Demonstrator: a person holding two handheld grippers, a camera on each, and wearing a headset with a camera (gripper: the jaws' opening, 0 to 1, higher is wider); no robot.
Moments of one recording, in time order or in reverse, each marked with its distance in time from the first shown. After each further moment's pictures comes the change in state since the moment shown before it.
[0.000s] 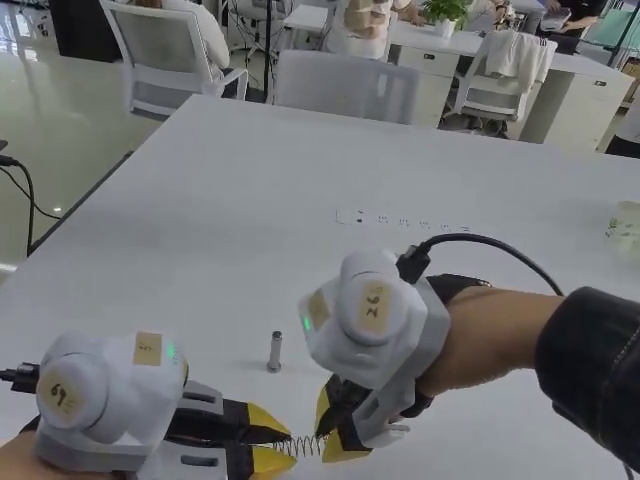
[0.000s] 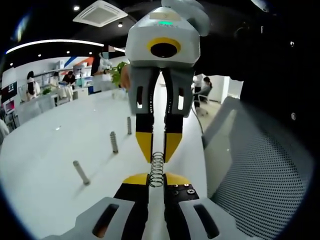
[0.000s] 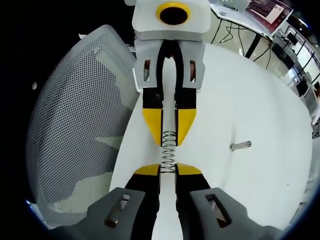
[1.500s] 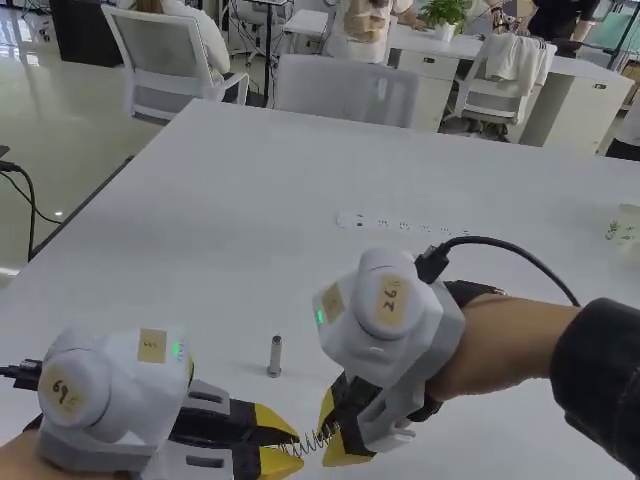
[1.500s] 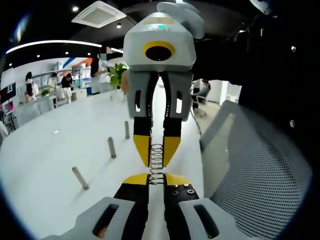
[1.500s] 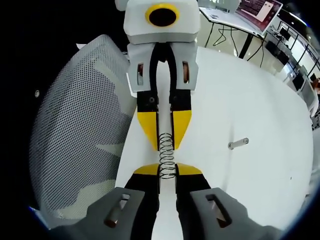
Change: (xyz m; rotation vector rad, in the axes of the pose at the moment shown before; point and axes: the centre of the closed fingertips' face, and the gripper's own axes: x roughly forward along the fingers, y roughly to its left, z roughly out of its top) left arm 0.000 -0.004 0.012 0.002 -0.010 -0.011; right arm -0.009 0.002 0.005 0.055 -0.057 -0.012
